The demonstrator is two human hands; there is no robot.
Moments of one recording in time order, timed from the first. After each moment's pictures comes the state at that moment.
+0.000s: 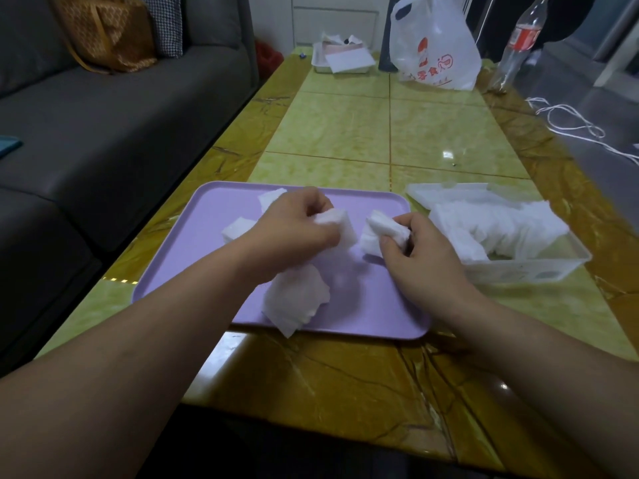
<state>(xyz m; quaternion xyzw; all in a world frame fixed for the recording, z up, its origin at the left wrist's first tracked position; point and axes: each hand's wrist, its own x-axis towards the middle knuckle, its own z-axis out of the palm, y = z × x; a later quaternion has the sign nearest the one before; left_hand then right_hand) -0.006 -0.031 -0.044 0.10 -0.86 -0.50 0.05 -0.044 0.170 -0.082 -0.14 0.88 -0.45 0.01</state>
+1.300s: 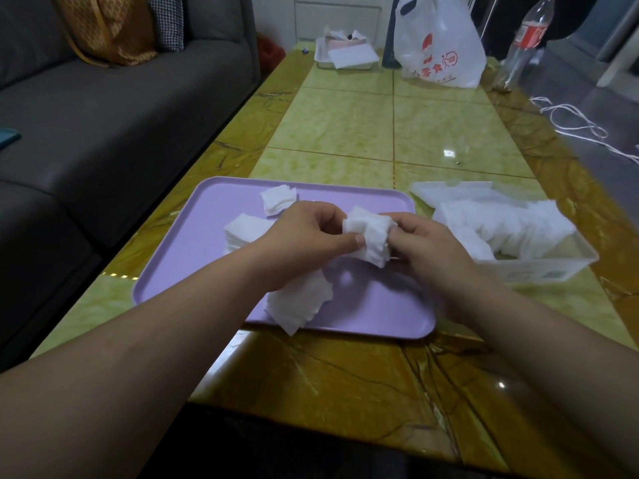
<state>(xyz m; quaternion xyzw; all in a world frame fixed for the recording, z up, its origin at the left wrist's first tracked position) -0.006 -0.027 -0.063 0.06 -0.83 -0.55 0.00 -0.053 0.166 -0.076 -0.13 0.74 -0.64 0.18</state>
